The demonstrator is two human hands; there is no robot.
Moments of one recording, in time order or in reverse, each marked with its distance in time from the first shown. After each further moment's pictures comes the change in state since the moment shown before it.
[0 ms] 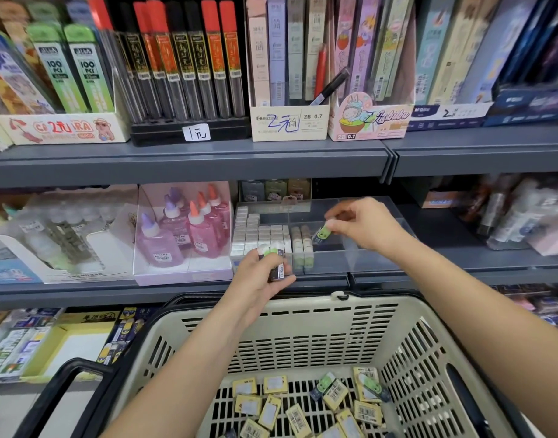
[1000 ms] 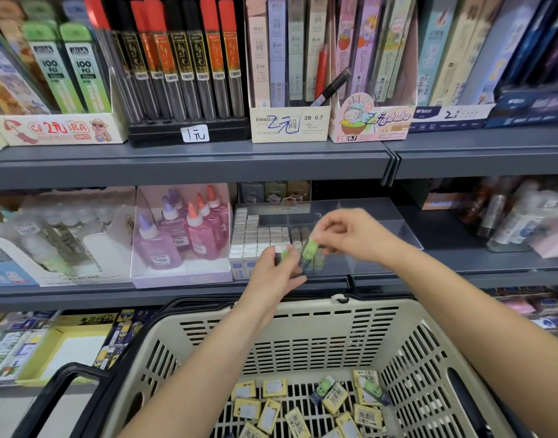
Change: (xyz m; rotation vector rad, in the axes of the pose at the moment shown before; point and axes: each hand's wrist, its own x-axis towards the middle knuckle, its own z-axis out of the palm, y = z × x) left_hand -0.001 -0.009 0.018 0.165 -0.054 0.082; right_hand -0.015 -0.014 0.006 0.319 -0.224 -0.060
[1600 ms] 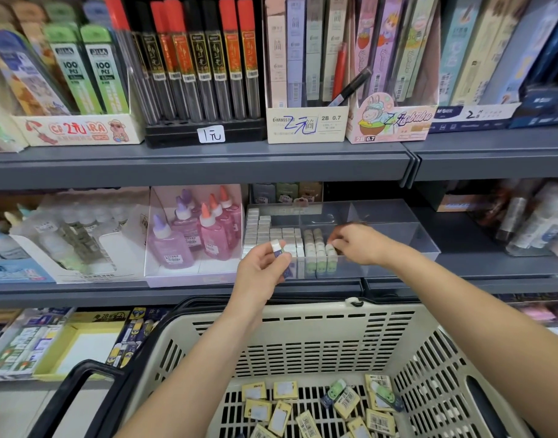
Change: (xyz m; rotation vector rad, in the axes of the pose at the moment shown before) left_hand 0.000 0.003 -0.035 0.142 0.083 0.172; right_hand 0.039 0.034 0.012 -0.626 -0.134 0.114
